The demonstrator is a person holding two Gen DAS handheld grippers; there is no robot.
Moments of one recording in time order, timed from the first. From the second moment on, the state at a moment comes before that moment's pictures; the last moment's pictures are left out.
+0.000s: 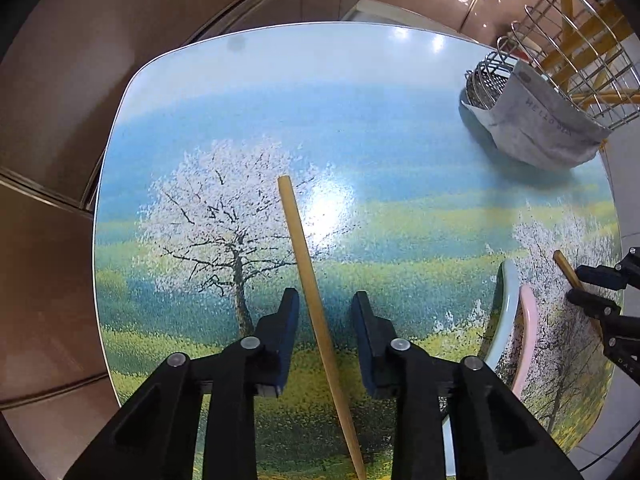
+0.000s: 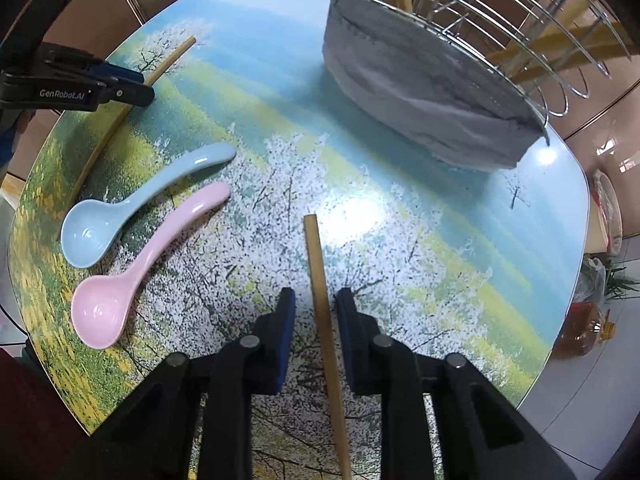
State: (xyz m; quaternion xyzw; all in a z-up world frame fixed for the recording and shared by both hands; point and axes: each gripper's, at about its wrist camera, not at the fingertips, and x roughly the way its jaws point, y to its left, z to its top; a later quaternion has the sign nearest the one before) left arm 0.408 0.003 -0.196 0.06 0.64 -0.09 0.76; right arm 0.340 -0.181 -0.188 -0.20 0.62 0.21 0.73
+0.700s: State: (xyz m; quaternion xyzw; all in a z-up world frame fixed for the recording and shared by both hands) left arm 0.383 -0.029 -0.193 0.09 0.63 -0.11 0.76; right arm 0.357 -0.129 -0.188 -0.22 0.65 0.18 0.71
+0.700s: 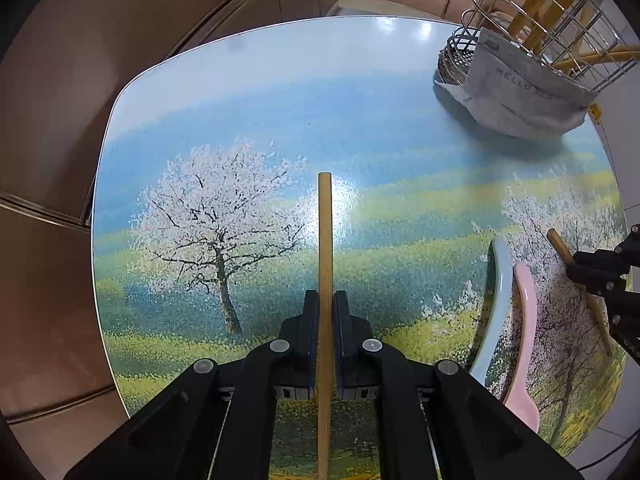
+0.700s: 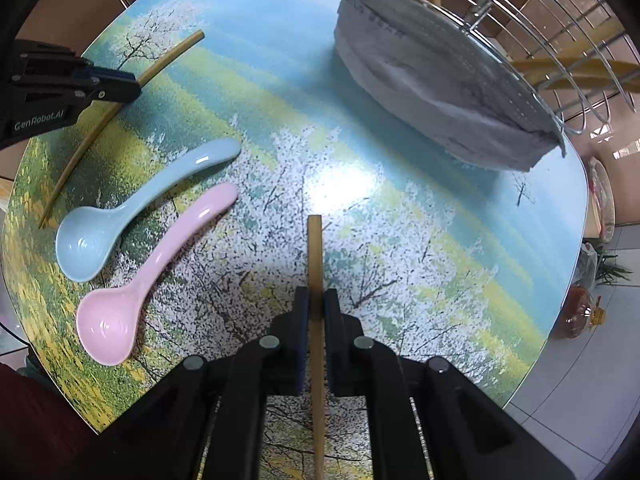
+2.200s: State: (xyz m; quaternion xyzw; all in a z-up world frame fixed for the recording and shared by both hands) left arm 0.191 0.007 0.024 0.01 0.29 -0.12 0.95; right arm 0.175 -0.210 0.039 -0.03 0.32 0.20 0.93
